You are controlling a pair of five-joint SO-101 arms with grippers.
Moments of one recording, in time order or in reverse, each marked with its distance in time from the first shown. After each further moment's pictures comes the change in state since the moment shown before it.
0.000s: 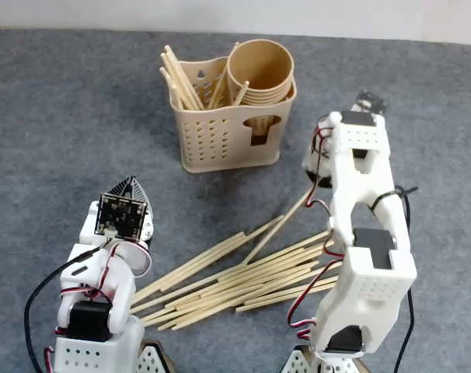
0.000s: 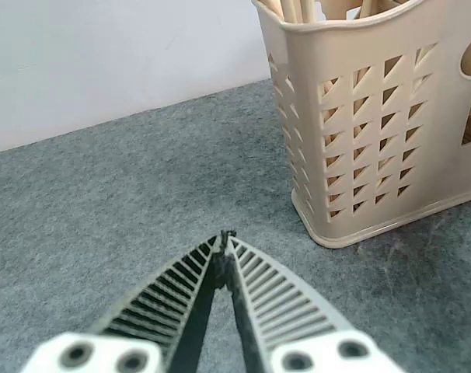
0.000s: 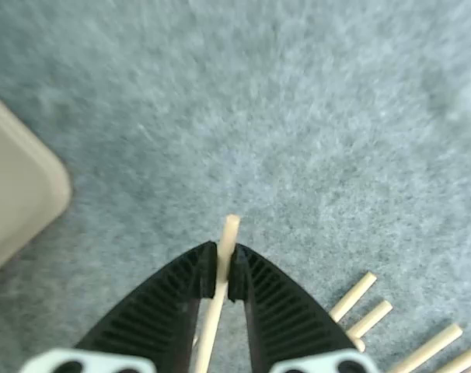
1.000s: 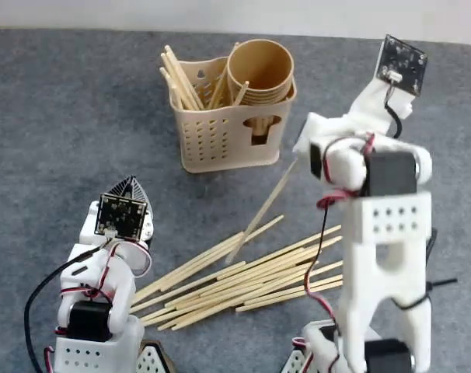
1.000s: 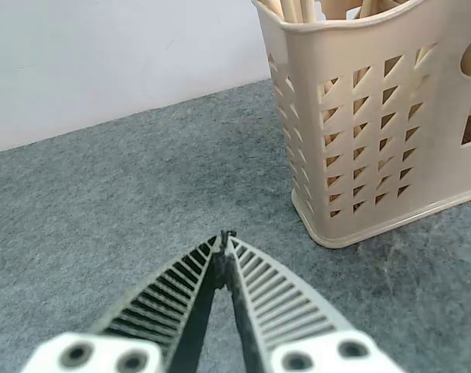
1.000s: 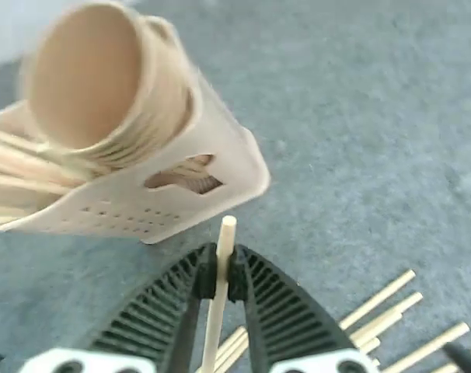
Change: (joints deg) left arm 0.0 0.0 0.0 0.0 0.0; right arm -10.7 -45.2 0.0 10.9 1.7
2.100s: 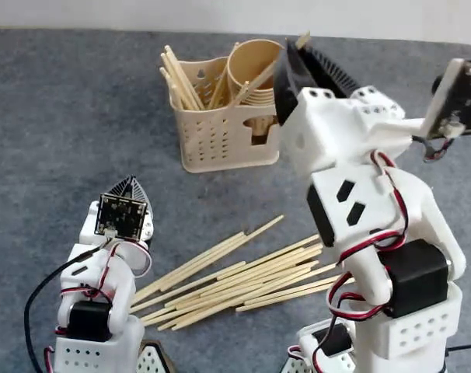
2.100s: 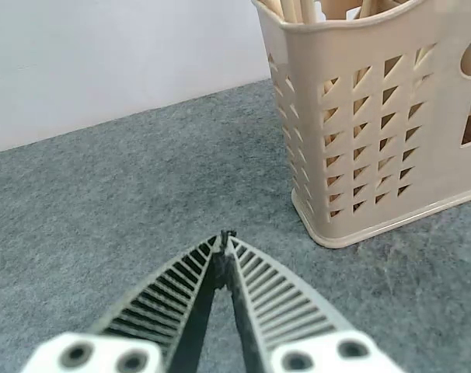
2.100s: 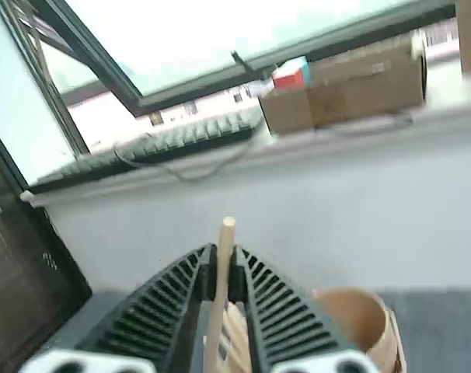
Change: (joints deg) left arm 0.0 0.0 0.0 0.0 0.0; right arm -10.6 -16.4 0.0 -35.0 6.5
